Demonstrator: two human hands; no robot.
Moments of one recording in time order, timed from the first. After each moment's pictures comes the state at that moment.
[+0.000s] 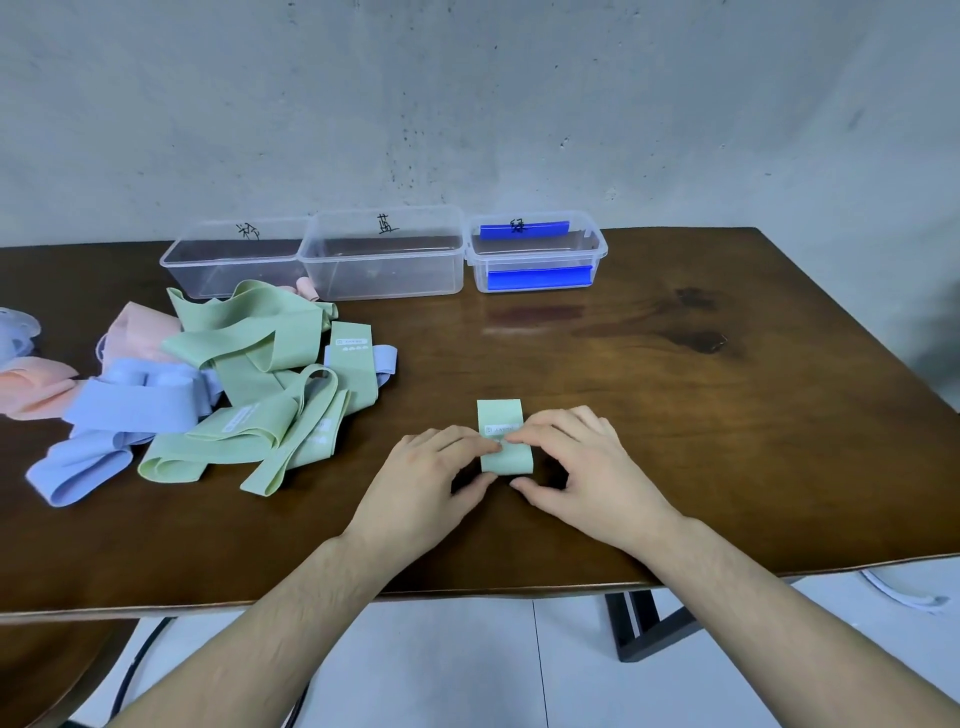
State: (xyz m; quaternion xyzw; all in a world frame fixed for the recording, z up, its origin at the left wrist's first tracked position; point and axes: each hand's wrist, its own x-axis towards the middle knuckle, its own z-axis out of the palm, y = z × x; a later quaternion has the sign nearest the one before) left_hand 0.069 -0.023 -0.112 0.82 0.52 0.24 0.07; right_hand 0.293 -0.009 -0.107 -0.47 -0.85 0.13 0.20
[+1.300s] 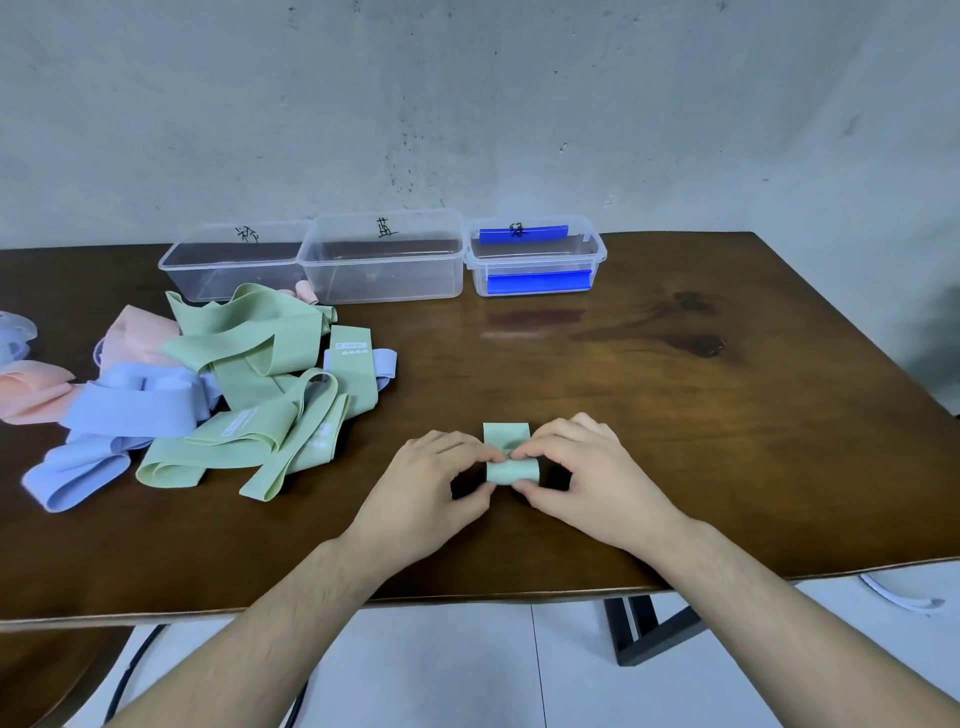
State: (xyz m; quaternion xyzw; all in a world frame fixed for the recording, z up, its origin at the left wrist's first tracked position) left_hand 0.066 -0.020 -0.114 0.81 0.50 0.26 0.14; right_hand 0.291 -0.007 -0.103 -0.48 -0.84 0.15 0.22
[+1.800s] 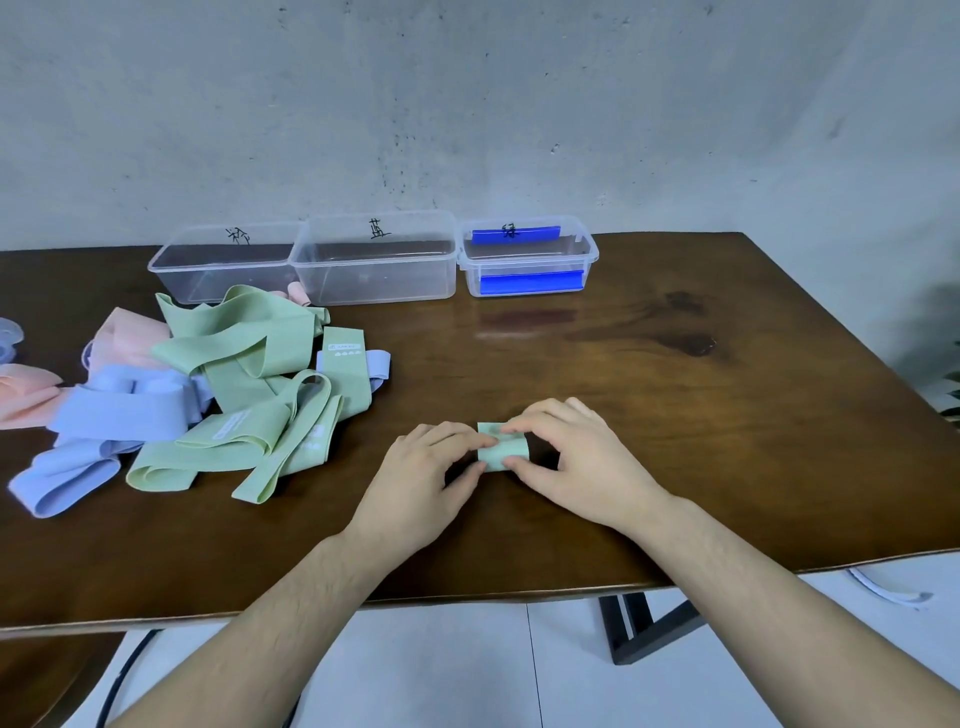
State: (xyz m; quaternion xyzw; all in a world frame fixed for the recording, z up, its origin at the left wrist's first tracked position) left_hand 0.070 -0.013 -0.116 0.80 0.53 0.26 0.12; right_hand 0.288 0.007 -0.100 -0.48 -0.83 0.16 0.22
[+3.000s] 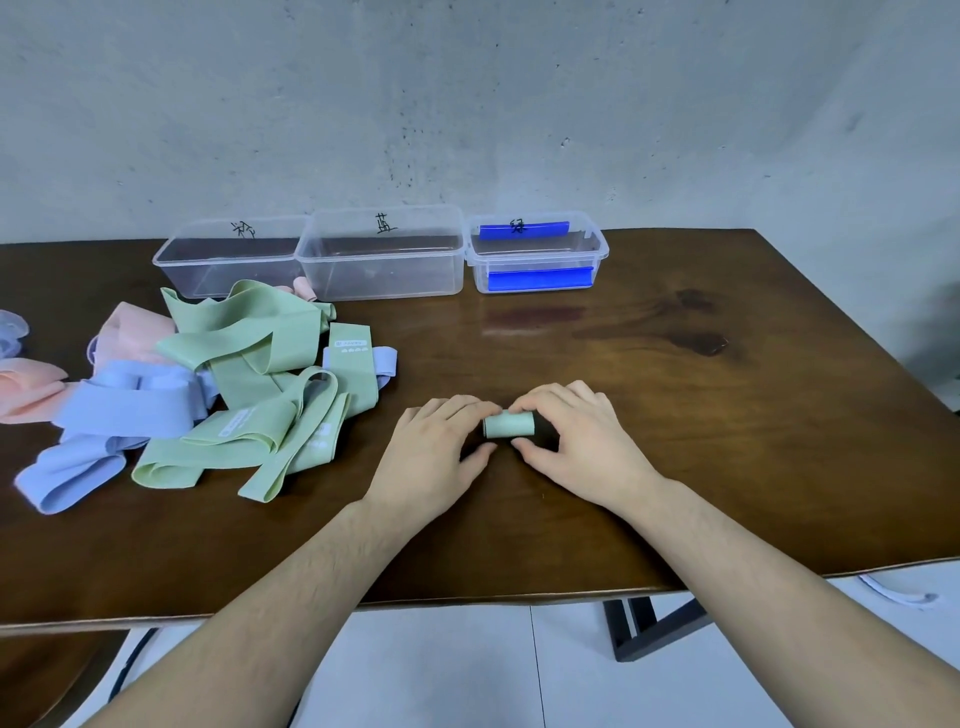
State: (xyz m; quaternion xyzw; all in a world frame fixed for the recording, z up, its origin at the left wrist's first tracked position) left_hand 0.074 0.013 -0.112 0.80 0.55 0.21 0.06; right_hand 0.282 0.028 -0.106 -0.50 -0.83 0.09 0.21
